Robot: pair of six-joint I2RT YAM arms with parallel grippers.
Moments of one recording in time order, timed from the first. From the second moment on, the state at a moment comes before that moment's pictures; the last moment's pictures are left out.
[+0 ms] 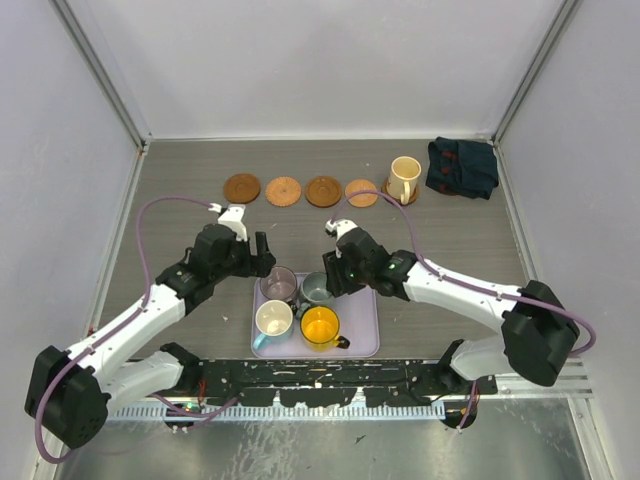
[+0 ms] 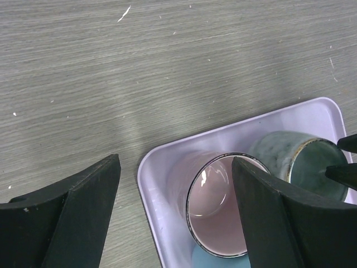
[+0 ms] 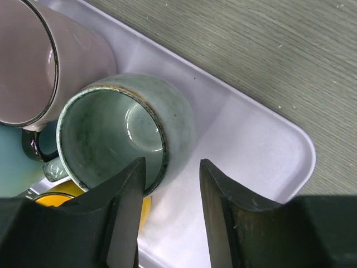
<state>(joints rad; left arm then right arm) -0.53 1.00 0.63 -0.21 -0.03 -0.38 0.86 1.33 0.82 -0.33 0.03 0.40</state>
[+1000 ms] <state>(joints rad) -0.53 1.01 0.60 -0.21 -0.06 -0.38 0.90 1.46 0.99 -0.49 0.23 0.24</state>
